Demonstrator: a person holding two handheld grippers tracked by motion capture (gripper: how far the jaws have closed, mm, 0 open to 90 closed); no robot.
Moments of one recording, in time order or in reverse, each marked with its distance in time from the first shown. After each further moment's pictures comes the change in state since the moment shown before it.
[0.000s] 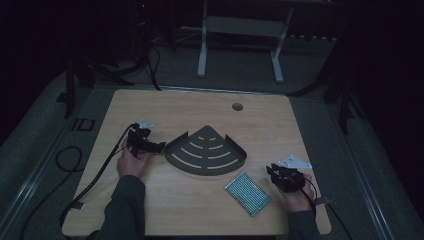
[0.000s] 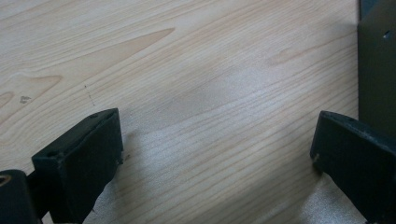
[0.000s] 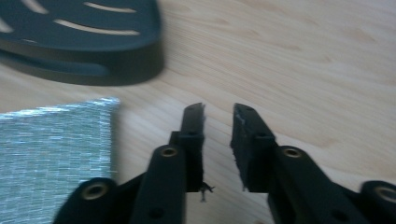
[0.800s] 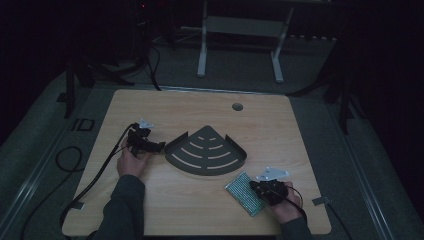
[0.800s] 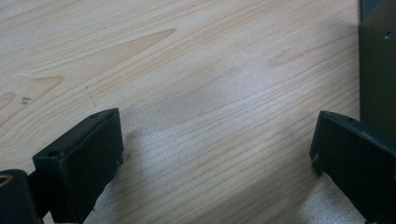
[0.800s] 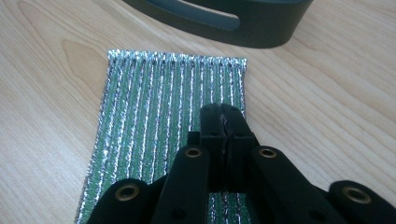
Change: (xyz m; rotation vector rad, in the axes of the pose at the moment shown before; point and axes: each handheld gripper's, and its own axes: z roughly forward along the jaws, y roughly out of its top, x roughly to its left) left arm 0.001 0.000 0.000 0.000 0.000 0.002; right arm 0.051 -0.007 0.005 0.137 0.197 -0.163
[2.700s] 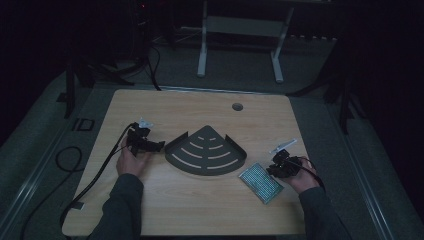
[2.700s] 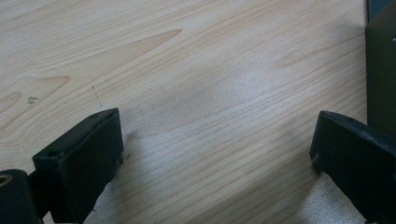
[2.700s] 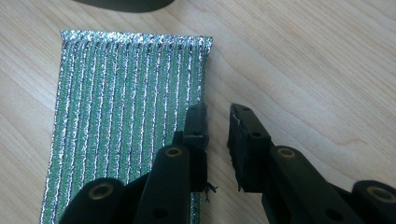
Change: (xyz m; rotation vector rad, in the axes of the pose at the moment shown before) left arm 0.002 0.000 0.000 -0.001 0.005 -0.007; right arm -0.091 0.033 0.005 0.293 0.016 0.022
